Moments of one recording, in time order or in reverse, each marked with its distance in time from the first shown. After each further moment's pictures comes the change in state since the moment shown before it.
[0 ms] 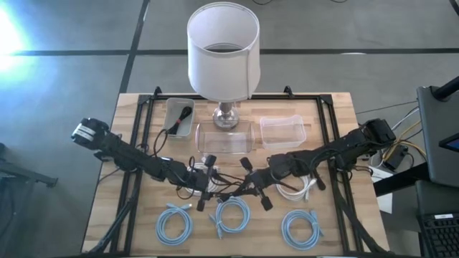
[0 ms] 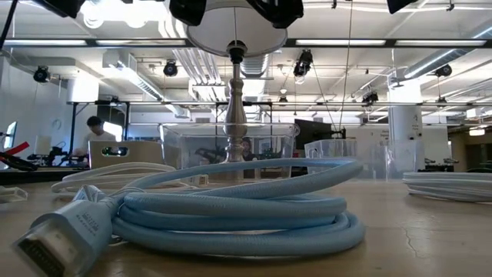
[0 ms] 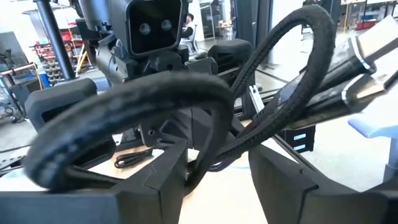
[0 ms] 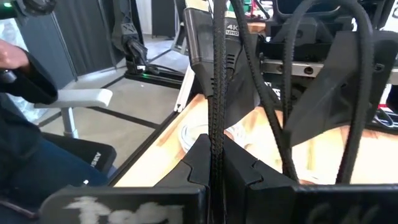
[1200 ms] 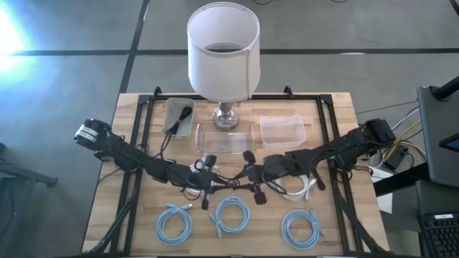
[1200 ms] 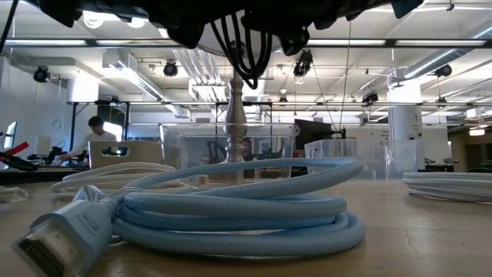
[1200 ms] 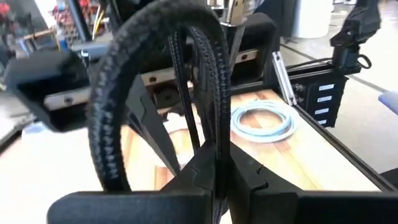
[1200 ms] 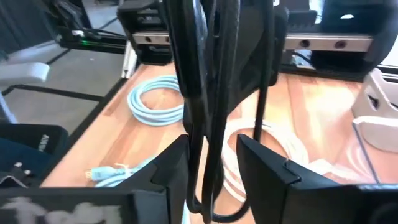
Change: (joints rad) left arm 0.000 0.039 -0.001 -0.089 -0.103 -0.068; right arm -0.005 -0.003 0.000 -0.152 0.194 0.029
